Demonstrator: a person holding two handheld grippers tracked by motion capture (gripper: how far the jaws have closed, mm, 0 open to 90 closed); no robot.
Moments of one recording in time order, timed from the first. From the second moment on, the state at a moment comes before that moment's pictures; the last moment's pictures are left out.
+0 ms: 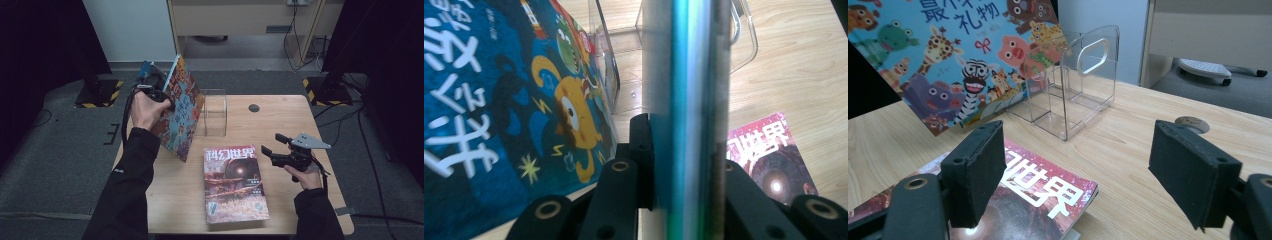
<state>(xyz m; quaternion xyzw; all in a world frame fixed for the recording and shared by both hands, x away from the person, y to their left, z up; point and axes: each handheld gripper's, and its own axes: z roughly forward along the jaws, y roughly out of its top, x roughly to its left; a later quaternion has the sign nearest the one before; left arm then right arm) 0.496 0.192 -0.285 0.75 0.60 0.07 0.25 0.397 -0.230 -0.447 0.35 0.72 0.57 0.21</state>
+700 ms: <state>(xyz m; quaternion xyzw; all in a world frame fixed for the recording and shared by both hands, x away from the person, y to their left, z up) 0.533 0.182 -0.312 0.74 0.63 0.06 0.24 0.397 -0.227 -0.449 0.34 0.72 0.56 0.21</state>
